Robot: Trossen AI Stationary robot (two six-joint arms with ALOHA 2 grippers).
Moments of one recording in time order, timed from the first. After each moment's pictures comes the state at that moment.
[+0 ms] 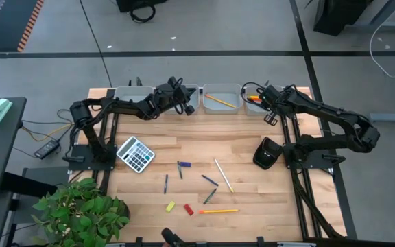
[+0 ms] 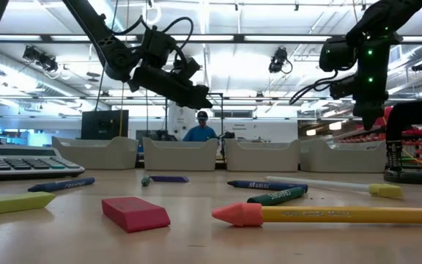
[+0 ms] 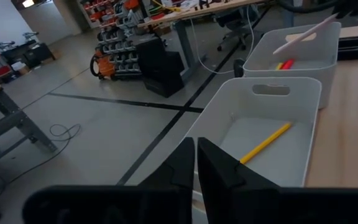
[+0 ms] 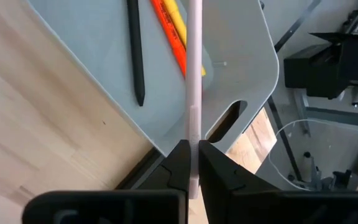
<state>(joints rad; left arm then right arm) 0.51 1.77 0.89 0.70 -0.17 0.30 -0.76 1.11 0.75 -0.91 0.57 -0.19</state>
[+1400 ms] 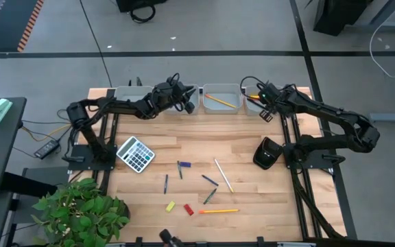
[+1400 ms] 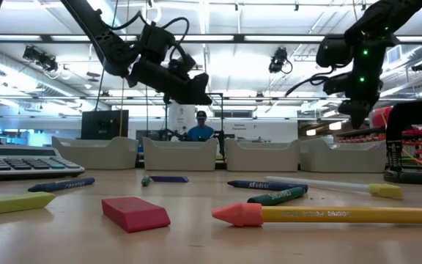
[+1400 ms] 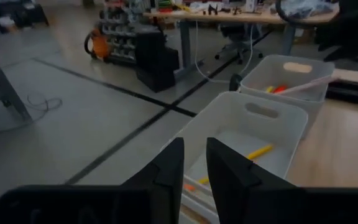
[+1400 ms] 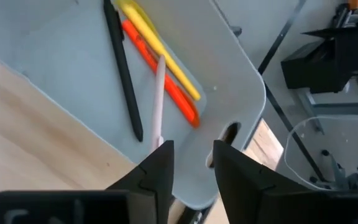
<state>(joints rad) 0.51 1.72 0.89 0.65 -0.18 0.05 -0.76 1.11 0.75 -0.79 0.57 -0.08</state>
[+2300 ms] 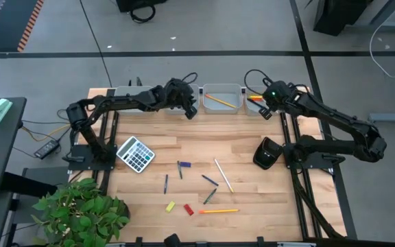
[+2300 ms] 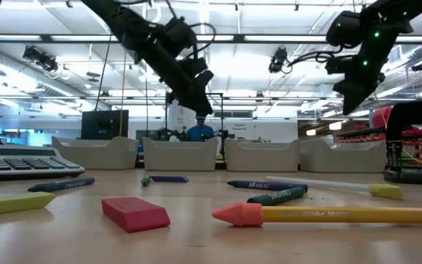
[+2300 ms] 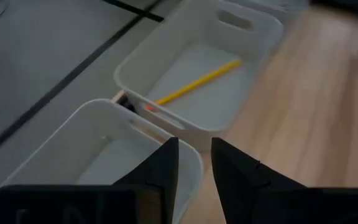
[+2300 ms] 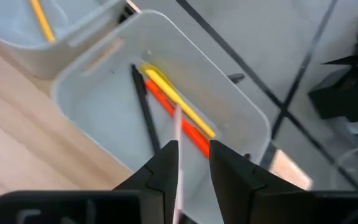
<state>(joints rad) 0.46 1.72 1.17 -0.08 -0.11 -0.01 -0.76 0.94 0.75 -0.74 0.43 -0.06</state>
